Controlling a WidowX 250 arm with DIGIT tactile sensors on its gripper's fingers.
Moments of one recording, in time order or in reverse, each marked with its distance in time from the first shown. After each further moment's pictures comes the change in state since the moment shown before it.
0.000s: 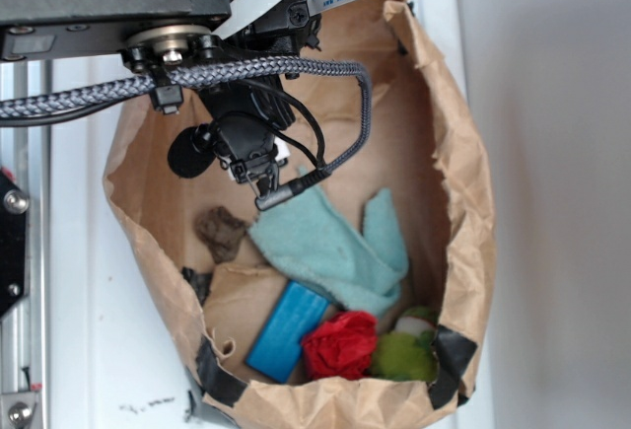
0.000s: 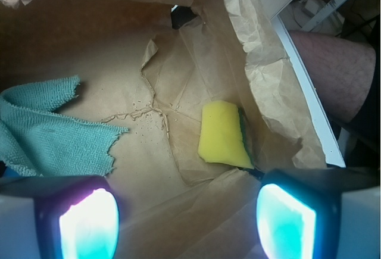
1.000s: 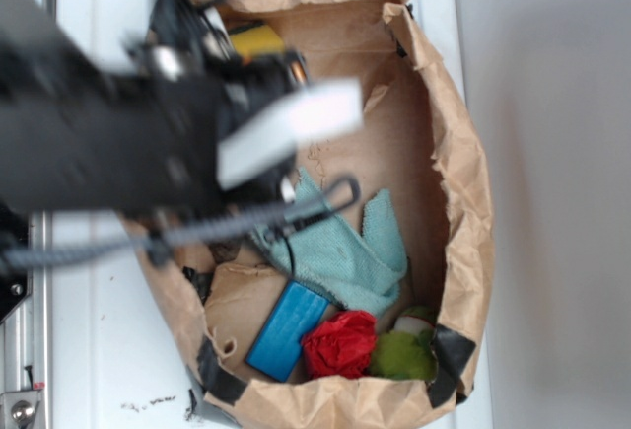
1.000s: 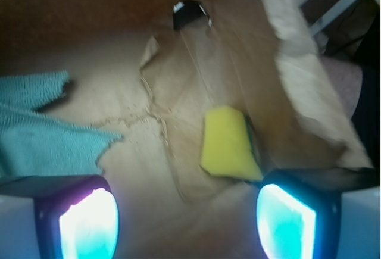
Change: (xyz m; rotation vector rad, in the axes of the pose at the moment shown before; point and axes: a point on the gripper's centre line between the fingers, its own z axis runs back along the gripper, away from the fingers) arm -0.010 -0.034 -0.033 0.093 -0.090 -0.062
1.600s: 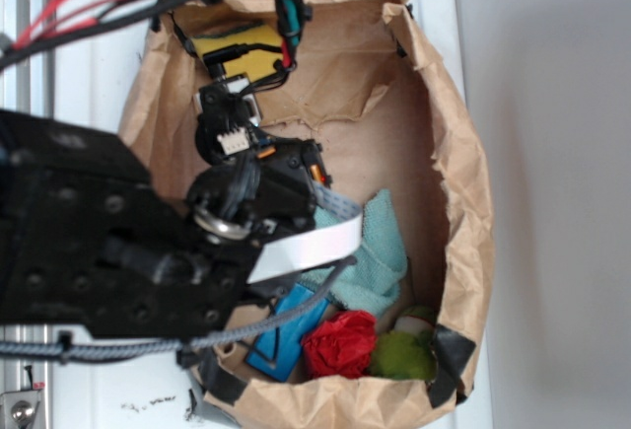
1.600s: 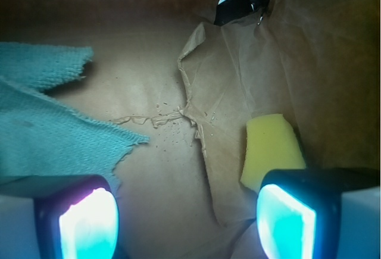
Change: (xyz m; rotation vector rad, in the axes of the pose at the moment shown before) arm -0.010 -0.020 -0.028 0.072 -0.040 -0.053
